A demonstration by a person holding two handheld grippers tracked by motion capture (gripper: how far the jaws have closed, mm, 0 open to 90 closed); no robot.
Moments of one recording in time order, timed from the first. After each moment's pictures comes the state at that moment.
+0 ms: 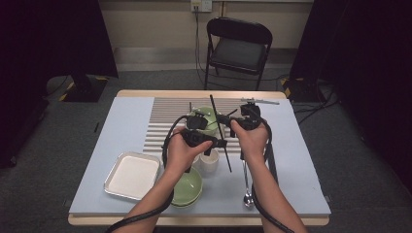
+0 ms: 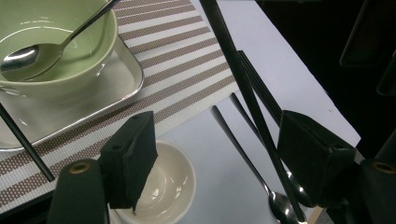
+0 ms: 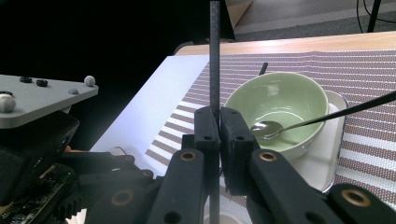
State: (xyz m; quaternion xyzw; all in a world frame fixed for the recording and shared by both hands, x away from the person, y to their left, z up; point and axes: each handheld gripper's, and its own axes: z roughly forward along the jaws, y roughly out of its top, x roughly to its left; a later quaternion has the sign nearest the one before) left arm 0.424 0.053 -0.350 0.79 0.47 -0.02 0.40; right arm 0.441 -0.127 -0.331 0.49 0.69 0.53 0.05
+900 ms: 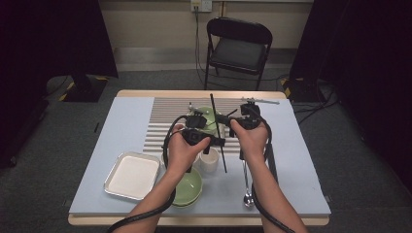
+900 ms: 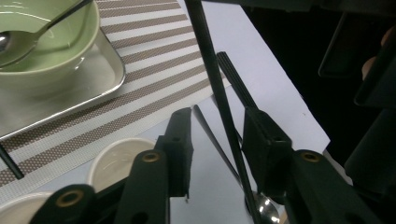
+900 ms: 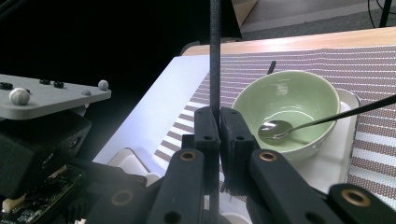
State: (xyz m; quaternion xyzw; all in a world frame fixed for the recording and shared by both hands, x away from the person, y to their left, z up) left arm 0.426 0.055 -0.347 0.77 0.48 -0.06 0.42; right arm 0.441 -0.126 -0.330 0.50 0.68 0.54 0.04
